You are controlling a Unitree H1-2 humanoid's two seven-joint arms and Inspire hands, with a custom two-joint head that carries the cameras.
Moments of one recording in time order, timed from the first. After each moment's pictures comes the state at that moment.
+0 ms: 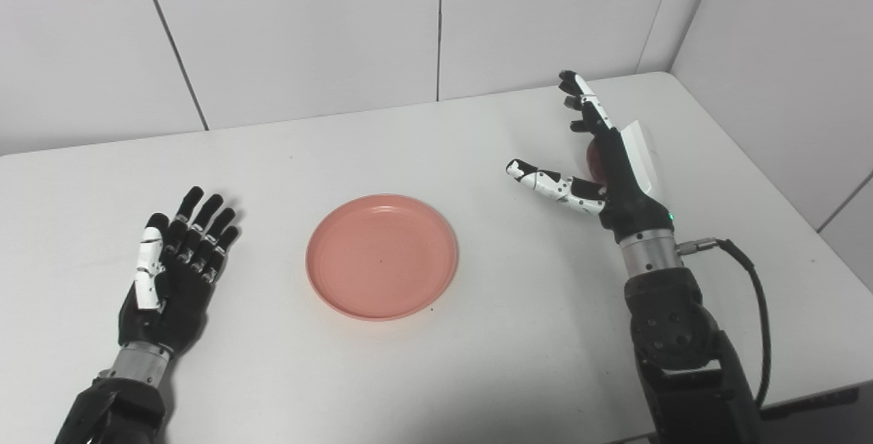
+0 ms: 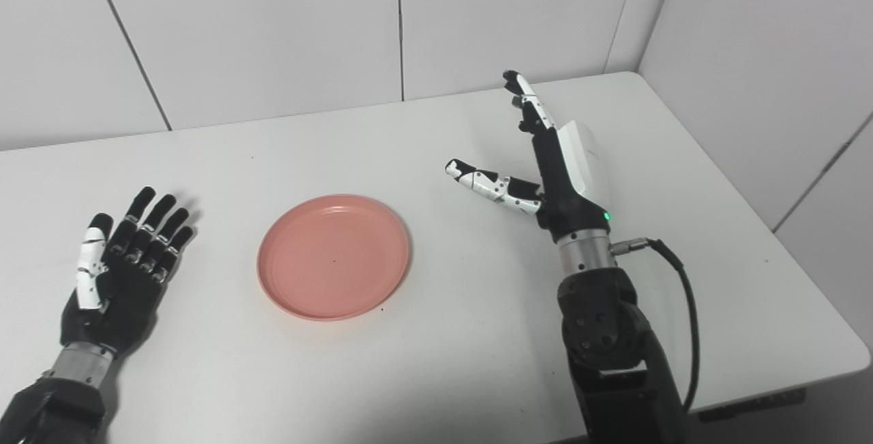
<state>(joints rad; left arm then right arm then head) -0.20 0.14 0.16 0.20 -0.51 0.14 -0.41 -0.10 -0.19 -0.05 -0.42 -0.61 0.21 -0.01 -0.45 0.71</state>
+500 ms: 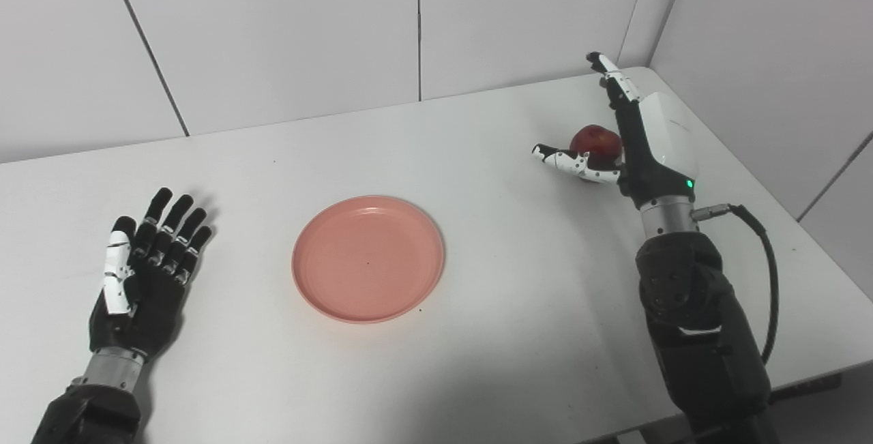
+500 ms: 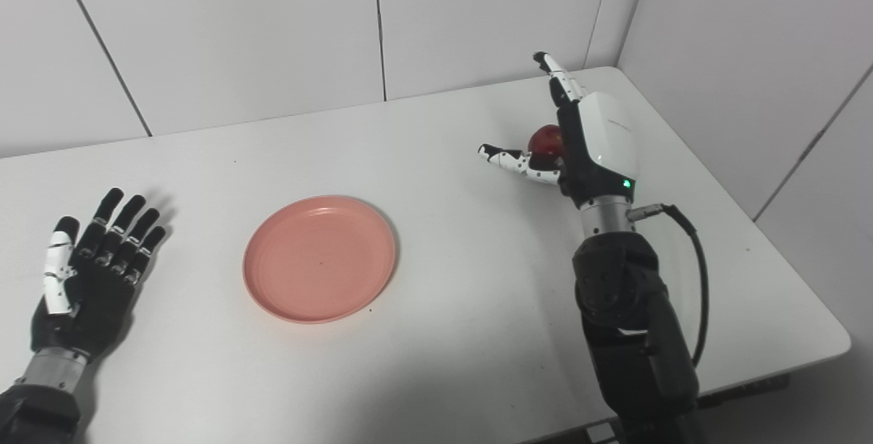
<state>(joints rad) -0.22 0.16 0.19 0.24 -0.52 0.12 -0.43 -0.17 -0.28 -0.13 -0.32 -0.74 0.25 -0.03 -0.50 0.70</state>
